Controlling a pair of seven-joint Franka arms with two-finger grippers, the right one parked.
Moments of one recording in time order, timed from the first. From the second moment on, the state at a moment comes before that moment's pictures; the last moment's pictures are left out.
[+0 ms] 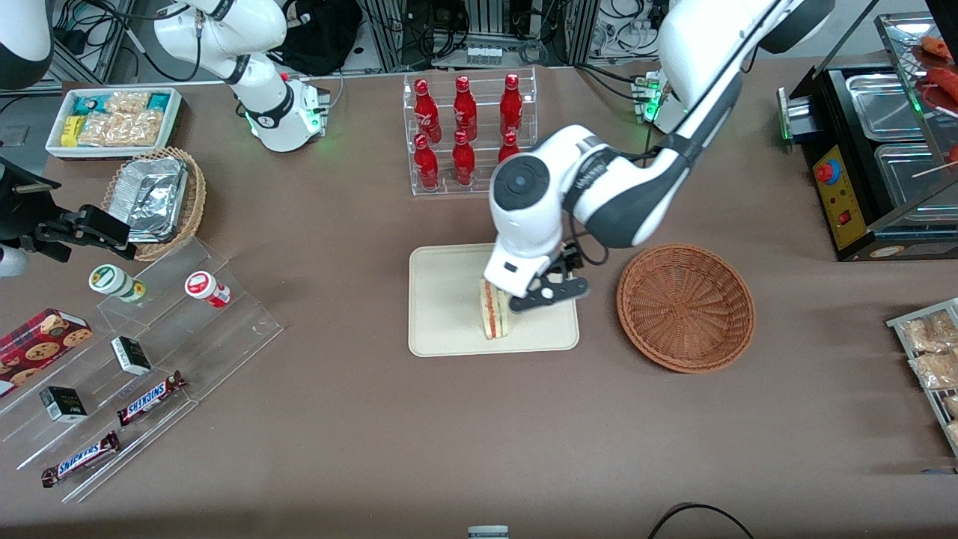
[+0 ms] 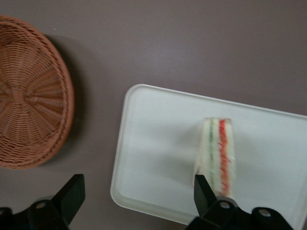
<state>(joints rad) -0.26 0.59 -0.53 -1.37 0.39 1.75 -1.09</state>
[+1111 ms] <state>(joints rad) 0.06 0.25 -0.48 -1.65 0.19 1.67 -0.53</state>
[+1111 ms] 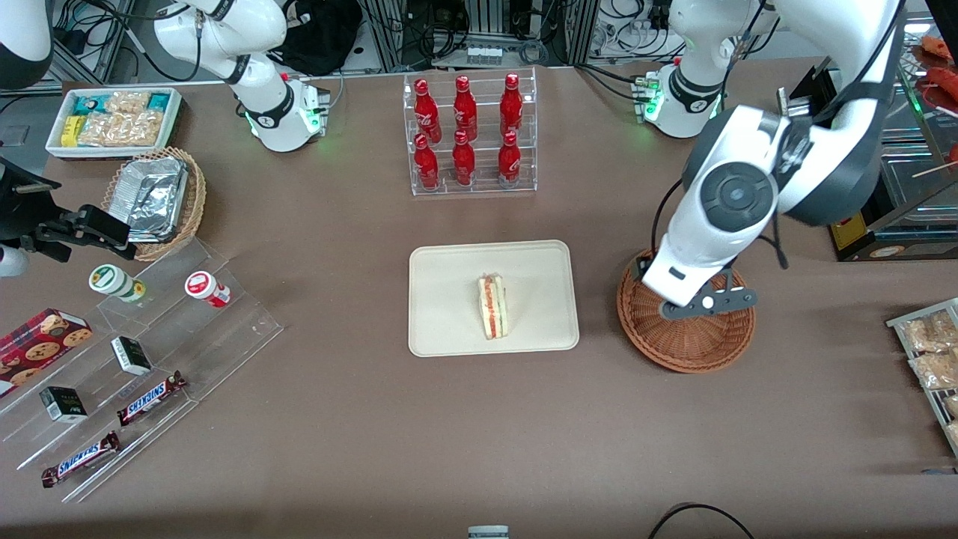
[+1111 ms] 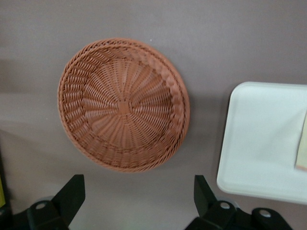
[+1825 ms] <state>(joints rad) 0.01 0.01 -0.22 -1.74 0.10 1.48 -0.16</state>
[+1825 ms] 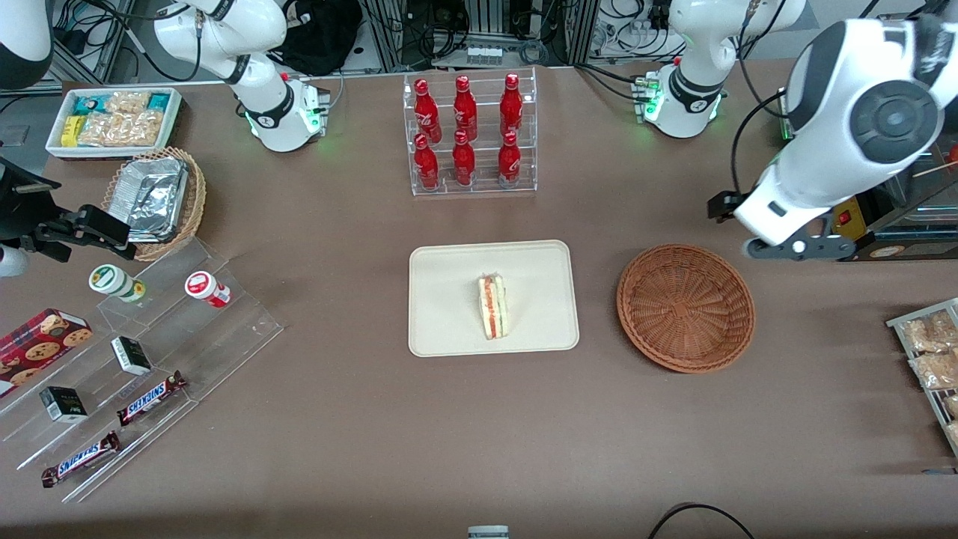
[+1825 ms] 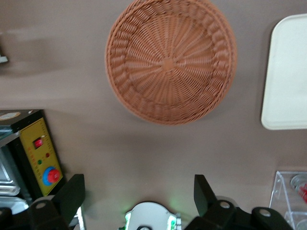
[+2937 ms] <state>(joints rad) -0.01 -0.05 -0.01 -1.63 0.00 1.35 0.00</state>
